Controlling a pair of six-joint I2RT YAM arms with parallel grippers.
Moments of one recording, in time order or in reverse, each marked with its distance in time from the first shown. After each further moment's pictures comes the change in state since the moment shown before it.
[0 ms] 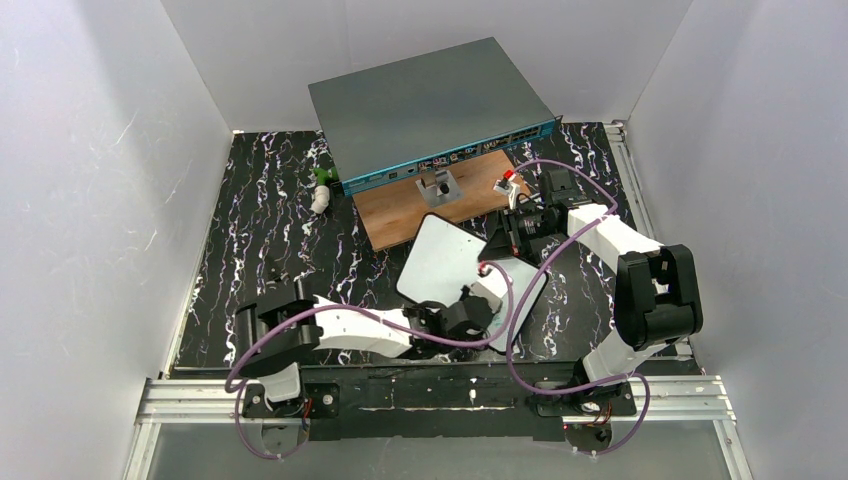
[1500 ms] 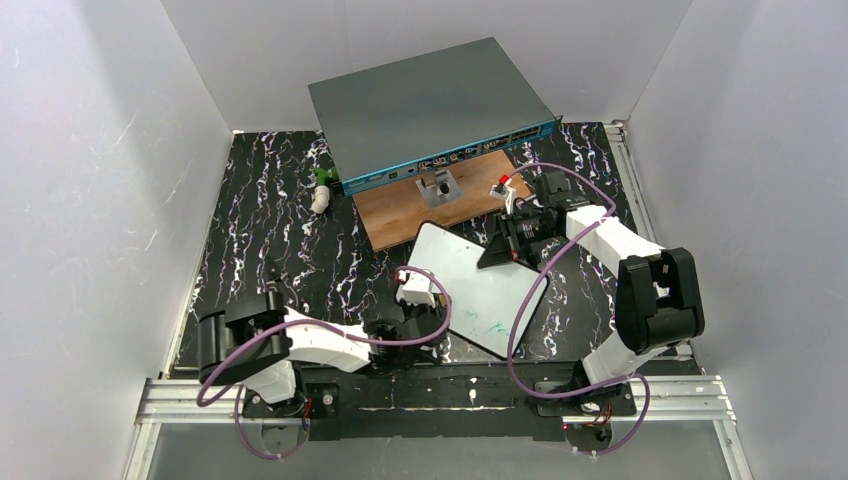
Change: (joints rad) left arm 0.024 -0.234 -0.419 0.179 -0.241 -0.510; right arm 0.031 -0.020 -0.003 -0.071 0.002 -0.036
